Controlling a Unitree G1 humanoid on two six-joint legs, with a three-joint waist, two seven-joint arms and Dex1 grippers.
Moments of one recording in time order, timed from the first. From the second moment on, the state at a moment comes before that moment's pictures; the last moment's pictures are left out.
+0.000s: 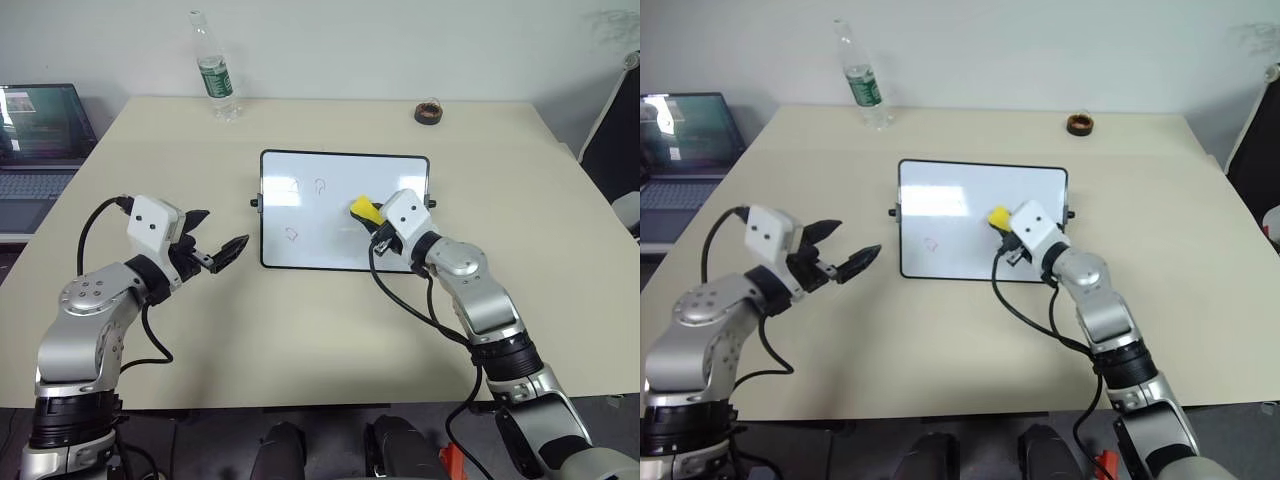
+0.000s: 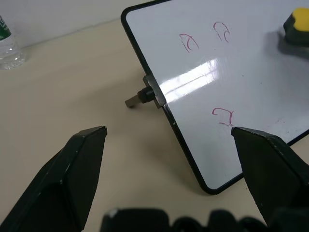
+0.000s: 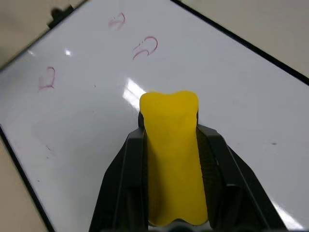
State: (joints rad) left arm -0.23 0.67 0.28 -0.20 -0.40 0.48 -0.66; right arm -0.55 -0.26 0.17 -0.11 0.00 0.40 0.53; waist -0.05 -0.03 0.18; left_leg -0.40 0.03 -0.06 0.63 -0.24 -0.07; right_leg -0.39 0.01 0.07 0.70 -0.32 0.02
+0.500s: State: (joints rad) left arm -0.15 0.62 0.35 -0.24 -0.42 0.43 -0.59; right arm -0.26 -0.38 0.03 -0.48 0.28 0.52 0.62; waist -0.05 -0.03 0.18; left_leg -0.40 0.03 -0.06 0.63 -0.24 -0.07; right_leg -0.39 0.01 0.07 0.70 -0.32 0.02
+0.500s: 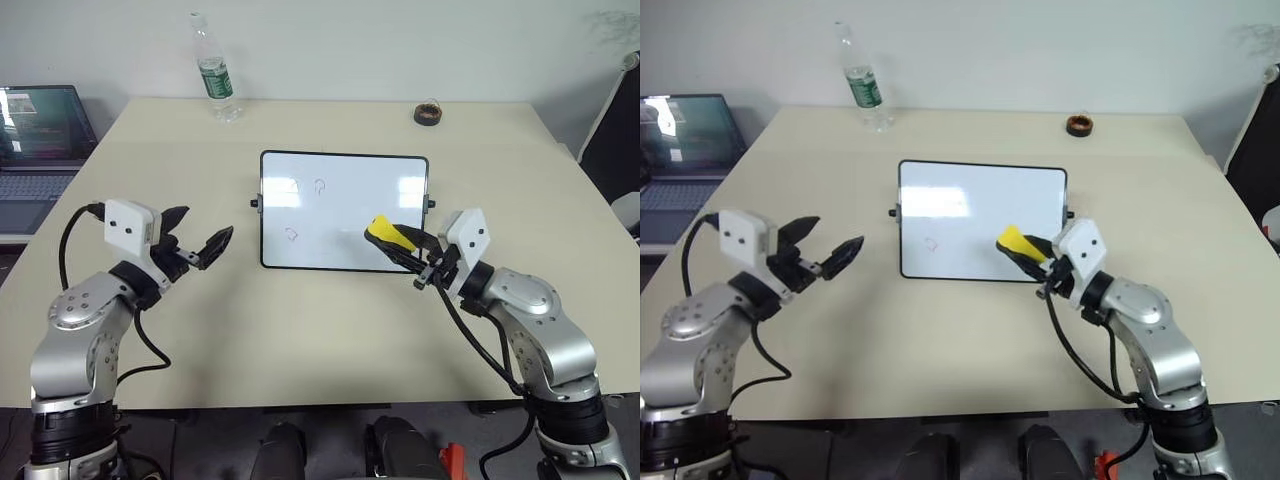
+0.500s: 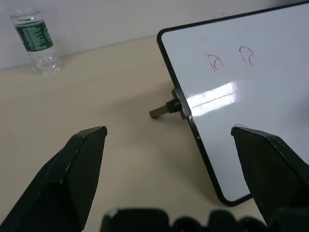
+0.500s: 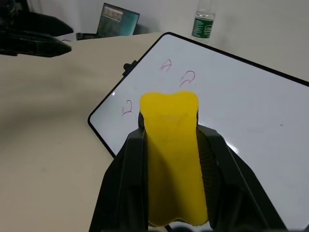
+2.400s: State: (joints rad) left arm -0.29 0.75 0.18 -0.26 -0.42 0.61 -0.72; right arm -1.07 -0.07 0.24 0.94 -0.10 -0.25 0.41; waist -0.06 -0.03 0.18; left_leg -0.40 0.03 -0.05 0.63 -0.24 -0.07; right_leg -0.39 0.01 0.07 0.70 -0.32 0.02
